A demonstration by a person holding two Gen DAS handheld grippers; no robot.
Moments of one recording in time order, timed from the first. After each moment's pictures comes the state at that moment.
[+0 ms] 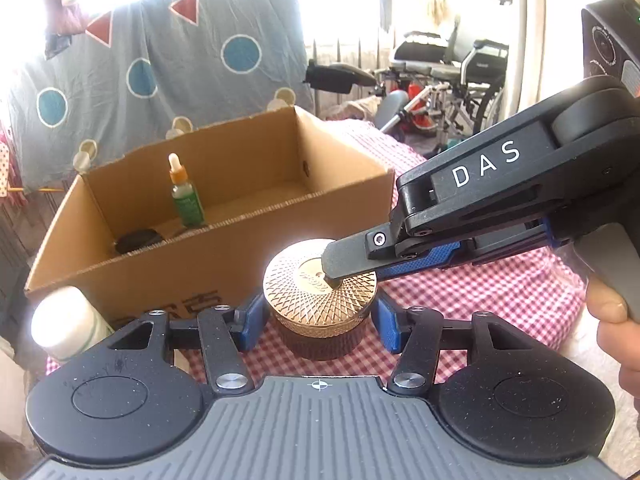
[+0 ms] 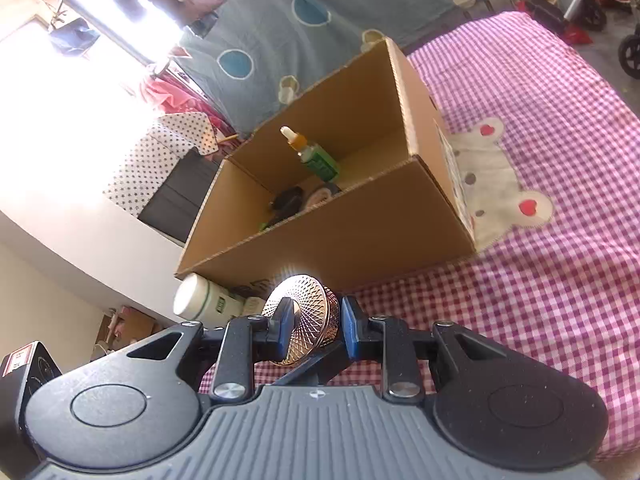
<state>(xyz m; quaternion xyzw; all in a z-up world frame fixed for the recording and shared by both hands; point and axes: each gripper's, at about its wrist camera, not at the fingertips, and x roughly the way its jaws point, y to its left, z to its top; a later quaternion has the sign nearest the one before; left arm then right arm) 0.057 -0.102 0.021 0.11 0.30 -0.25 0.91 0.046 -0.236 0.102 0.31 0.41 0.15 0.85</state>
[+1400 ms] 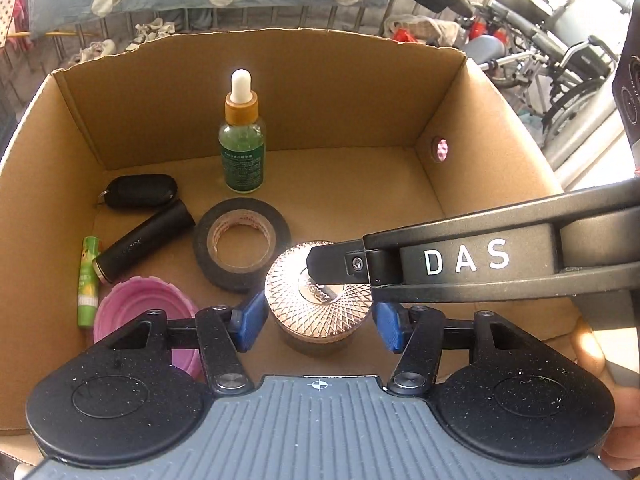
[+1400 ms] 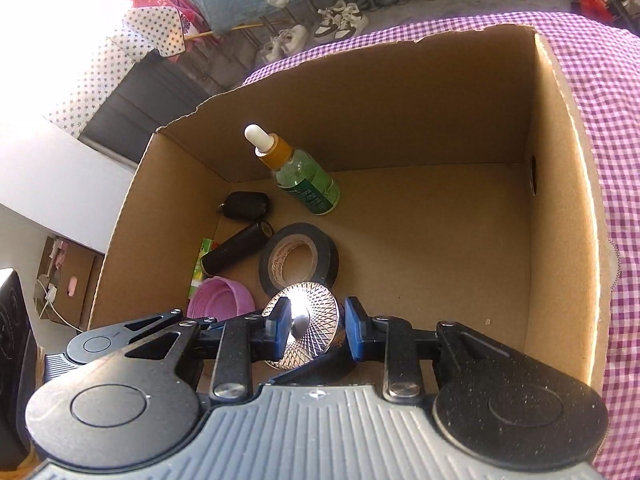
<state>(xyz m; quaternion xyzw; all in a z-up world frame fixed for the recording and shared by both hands) 0.236 -0.077 -0.001 0.00 0.52 -0.19 0.84 0.251 -0.191 0.069 0.18 0.56 0.16 0.79</state>
